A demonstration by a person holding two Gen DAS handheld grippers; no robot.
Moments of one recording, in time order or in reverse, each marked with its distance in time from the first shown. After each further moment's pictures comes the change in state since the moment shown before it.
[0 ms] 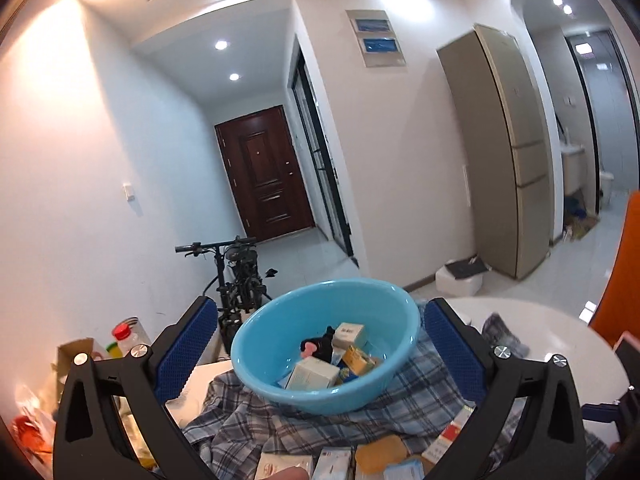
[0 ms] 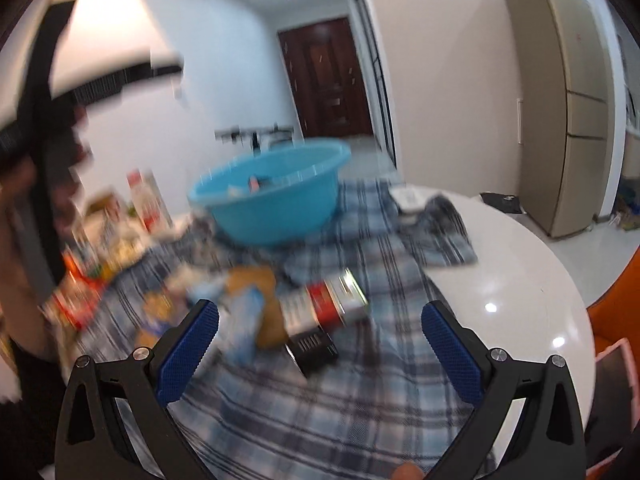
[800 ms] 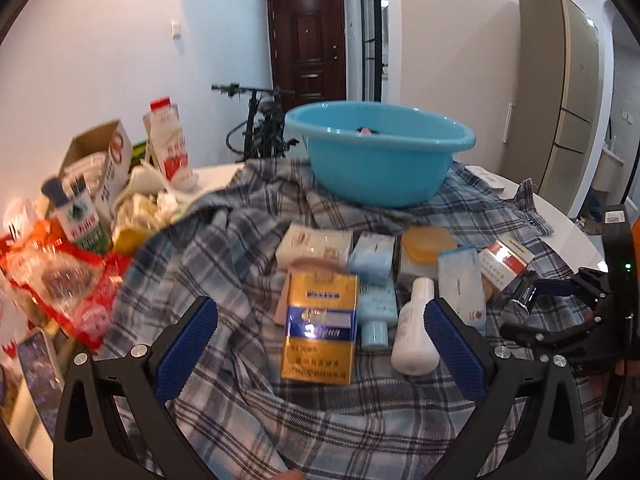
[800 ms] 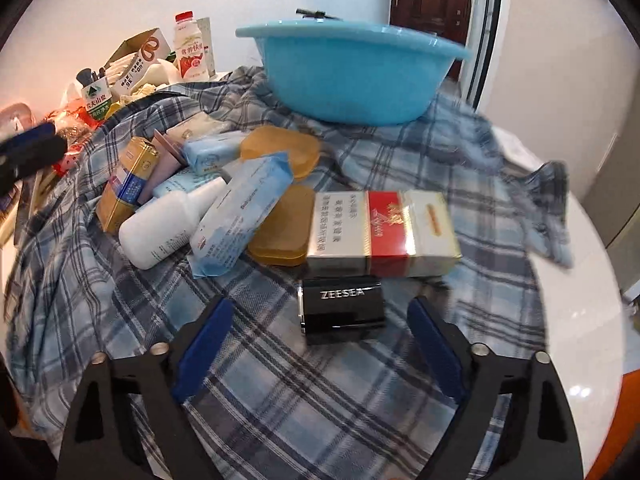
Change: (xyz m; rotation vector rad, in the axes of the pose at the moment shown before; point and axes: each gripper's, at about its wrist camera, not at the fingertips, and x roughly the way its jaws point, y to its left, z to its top) left arm -0.031 0.049 -0.183 -0.304 0.427 0.027; right arm 0.104 0.027 -0.025 -0.325 0.312 0.143
